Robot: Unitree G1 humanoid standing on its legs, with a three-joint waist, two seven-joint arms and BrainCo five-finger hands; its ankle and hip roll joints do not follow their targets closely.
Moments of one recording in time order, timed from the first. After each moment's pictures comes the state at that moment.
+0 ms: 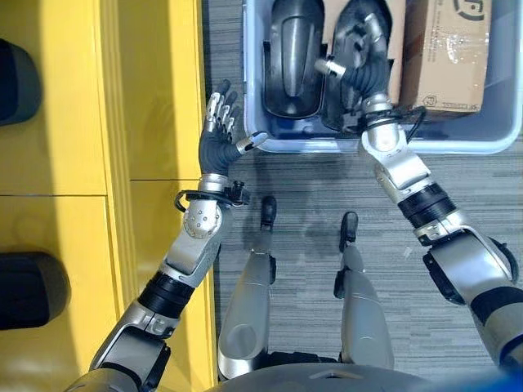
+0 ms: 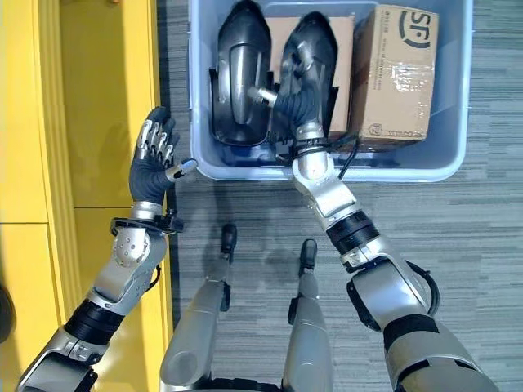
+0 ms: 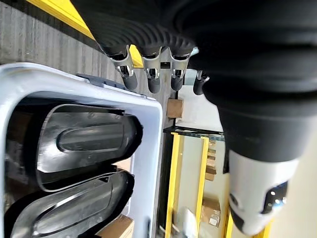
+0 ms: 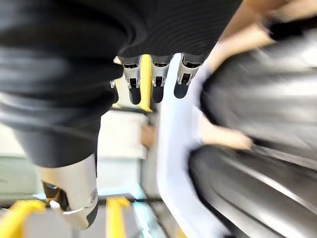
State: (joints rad) left arm -0.36 0.41 -0.32 -0.07 -0.44 -0.30 0.38; right arm -0.92 -0.42 0.35 0.29 0.28 -0.16 -0.51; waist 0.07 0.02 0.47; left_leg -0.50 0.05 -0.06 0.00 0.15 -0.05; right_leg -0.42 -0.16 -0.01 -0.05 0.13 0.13
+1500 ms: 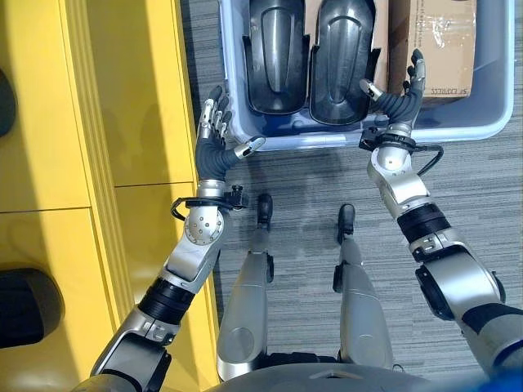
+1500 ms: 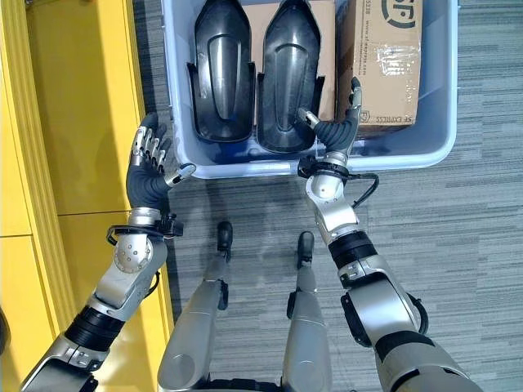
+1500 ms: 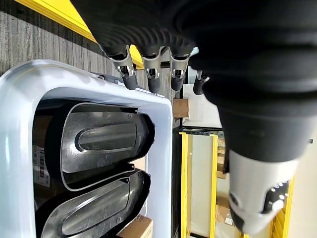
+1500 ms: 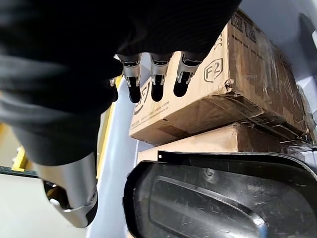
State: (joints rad) left arm -0.32 0.40 -0.32 -0.08 -0.36 -0.30 0.44; right arm -0.88 -0.31 0.25 0.63 0.23 -0.18 -0.70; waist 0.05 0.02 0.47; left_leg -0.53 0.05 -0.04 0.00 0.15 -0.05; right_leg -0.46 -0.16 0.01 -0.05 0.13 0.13
